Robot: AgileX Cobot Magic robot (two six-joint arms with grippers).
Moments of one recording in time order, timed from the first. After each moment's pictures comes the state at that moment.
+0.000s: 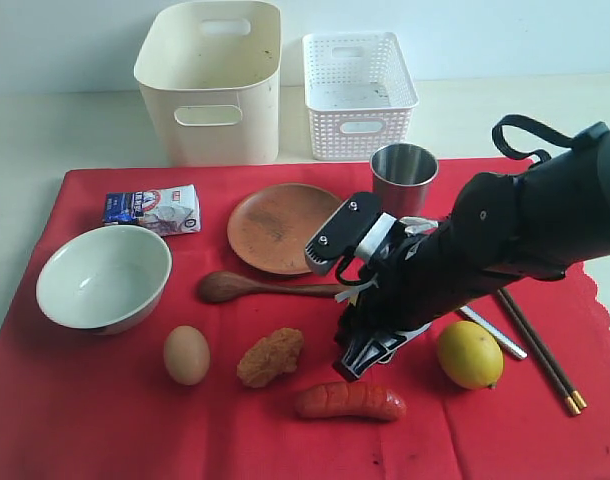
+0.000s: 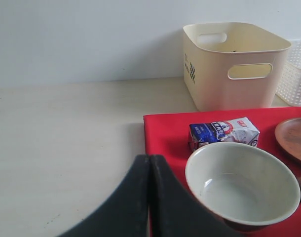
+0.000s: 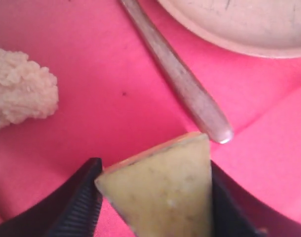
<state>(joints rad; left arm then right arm) -0.08 0.01 0.00 -0.03 0.27 0.08 0.78 1.82 -0.74 0.66 0.20 -0.88</state>
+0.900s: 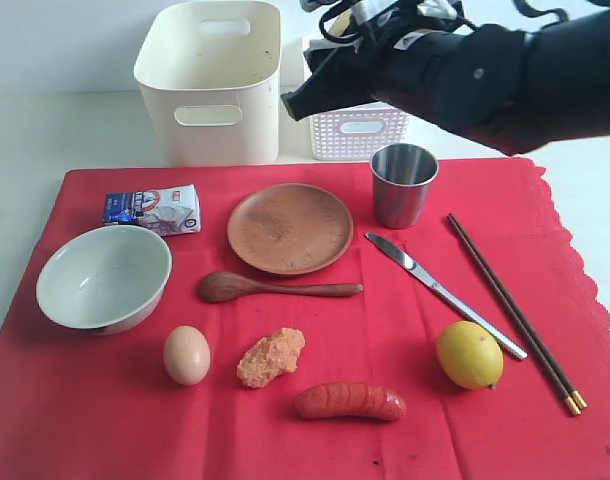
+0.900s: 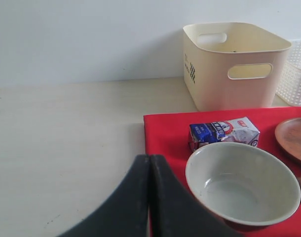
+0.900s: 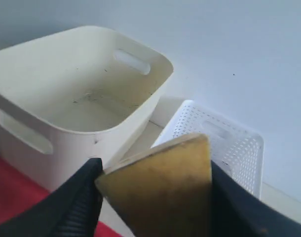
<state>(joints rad) -0.08 0.01 0.00 -0.03 0.27 0.08 0.75 1.78 -1.04 0.66 -0.37 -0.80</state>
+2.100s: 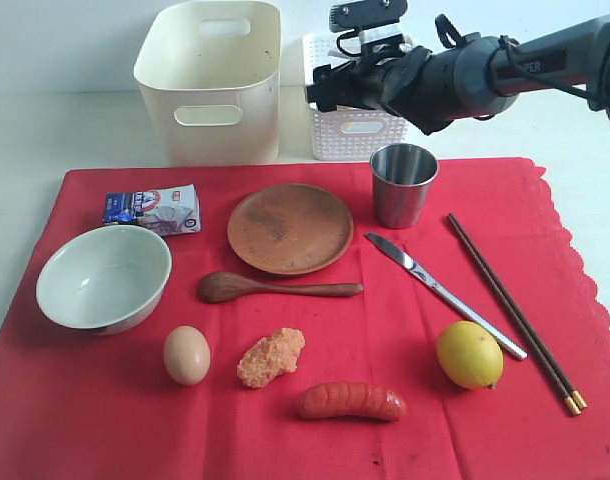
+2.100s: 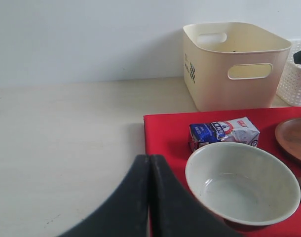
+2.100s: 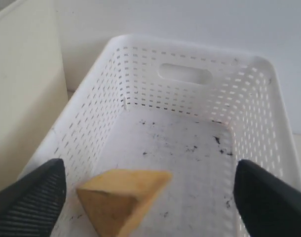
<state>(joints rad) -0.08 0.01 0.00 -0.03 0.27 0.08 0.55 2.34 -1.61 0.81 -0.24 -0.74</state>
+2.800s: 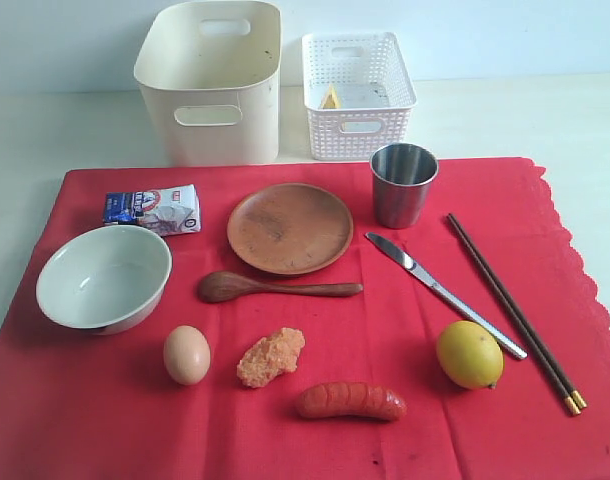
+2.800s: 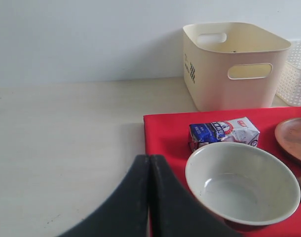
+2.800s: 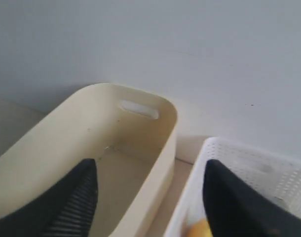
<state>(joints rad) -0.08 0.01 0.00 -0.03 0.27 0.08 0.55 1.97 -1.61 0.82 0.17 -0.74</state>
